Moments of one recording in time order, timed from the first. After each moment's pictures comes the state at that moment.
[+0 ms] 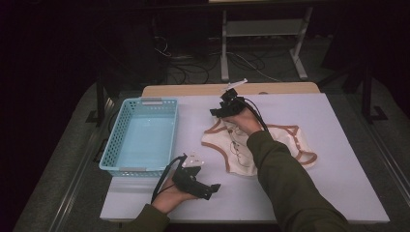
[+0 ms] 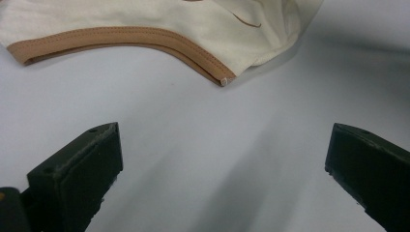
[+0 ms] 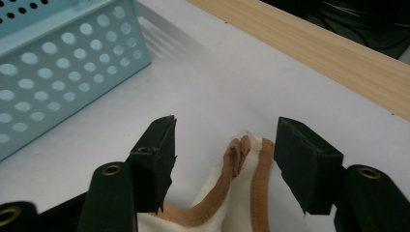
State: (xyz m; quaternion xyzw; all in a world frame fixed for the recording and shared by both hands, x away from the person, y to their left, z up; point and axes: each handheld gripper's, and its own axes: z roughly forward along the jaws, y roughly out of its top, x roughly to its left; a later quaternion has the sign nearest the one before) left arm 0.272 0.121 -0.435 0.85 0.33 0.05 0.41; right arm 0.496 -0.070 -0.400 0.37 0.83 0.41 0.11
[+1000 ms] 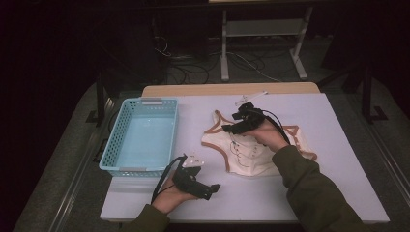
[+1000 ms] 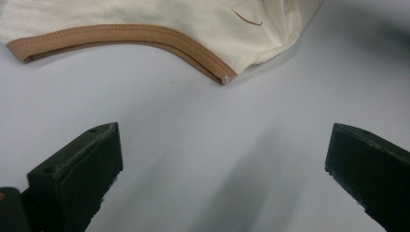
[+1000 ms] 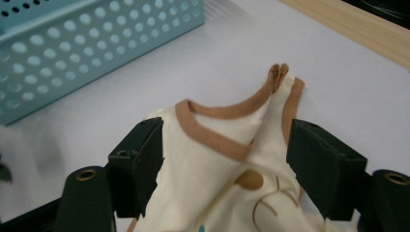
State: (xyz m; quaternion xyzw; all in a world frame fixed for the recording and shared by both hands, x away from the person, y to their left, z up) left arm 0.272 0.121 -0.436 0.85 0.33 0.05 0.41; right arm 0.431 -0.118 -0.390 0.32 0.85 0.41 0.08
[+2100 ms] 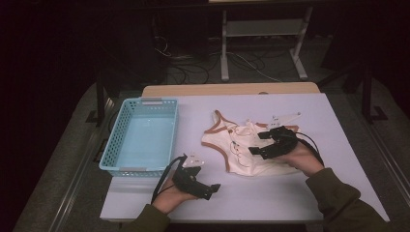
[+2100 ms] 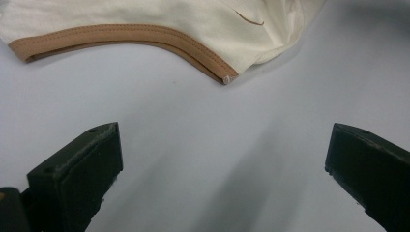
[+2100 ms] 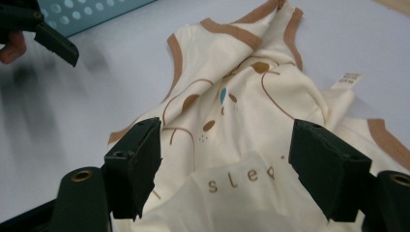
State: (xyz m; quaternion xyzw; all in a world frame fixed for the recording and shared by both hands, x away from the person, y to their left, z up) left arm 0.272 0.120 -0.436 0.85 0.33 0.06 0.41; right arm 0.354 -0.192 -0.396 0.30 0.86 0.40 0.09
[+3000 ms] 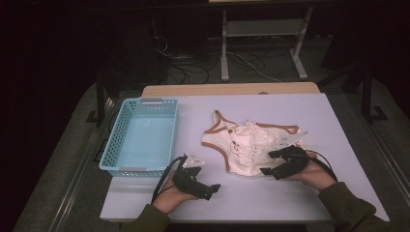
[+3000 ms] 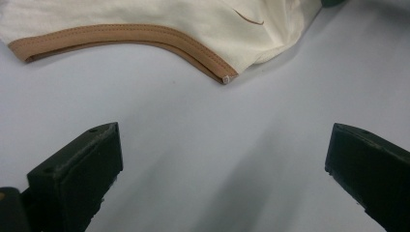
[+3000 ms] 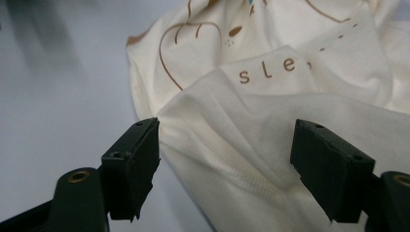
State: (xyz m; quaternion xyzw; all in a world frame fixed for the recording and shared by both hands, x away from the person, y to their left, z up) left arm 0.272 0.120 -0.436 0.85 0.33 0.06 0.40; right arm 0.317 -0.216 -0.428 0.30 0.89 0.35 0.06
